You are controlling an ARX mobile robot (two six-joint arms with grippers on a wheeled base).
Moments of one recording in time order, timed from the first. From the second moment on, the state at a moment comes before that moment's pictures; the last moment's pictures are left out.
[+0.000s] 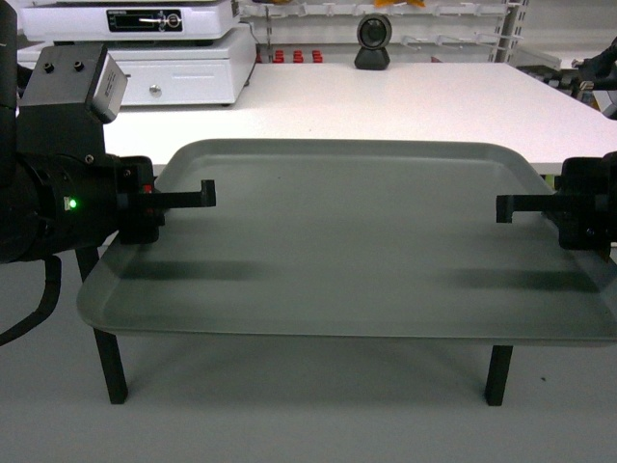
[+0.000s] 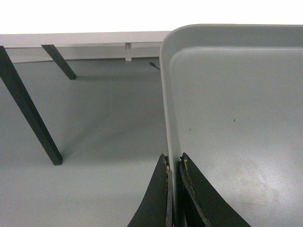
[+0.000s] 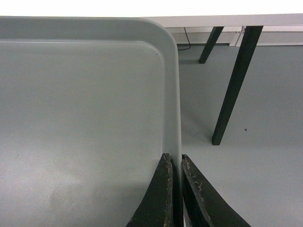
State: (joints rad) left arm -0.27 1.72 0.75 0.52 -0.15 -0.13; right arm 0.23 1.69 0.77 0.40 0.15 0.13
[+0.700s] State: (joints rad) left arm -0.27 1.72 0.75 0.52 -0.15 -0.13; right arm 0.23 1.69 0.77 0.40 0.15 0.13
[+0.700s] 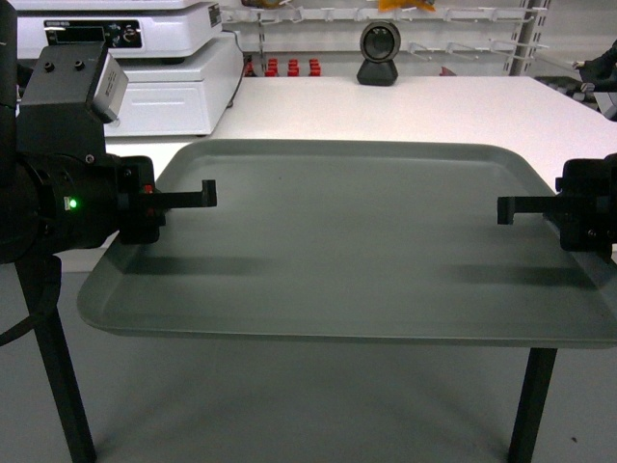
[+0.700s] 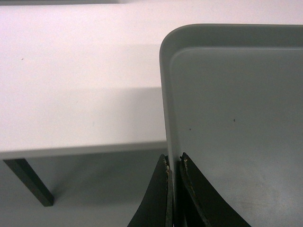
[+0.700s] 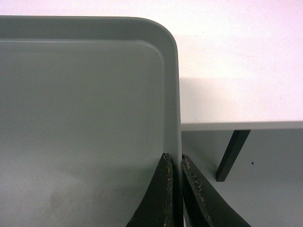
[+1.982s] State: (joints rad) left arm -0.27 1.72 0.75 0.52 -0.15 -0.13; right arm 0.23 1.69 0.77 0.39 0.15 0.13
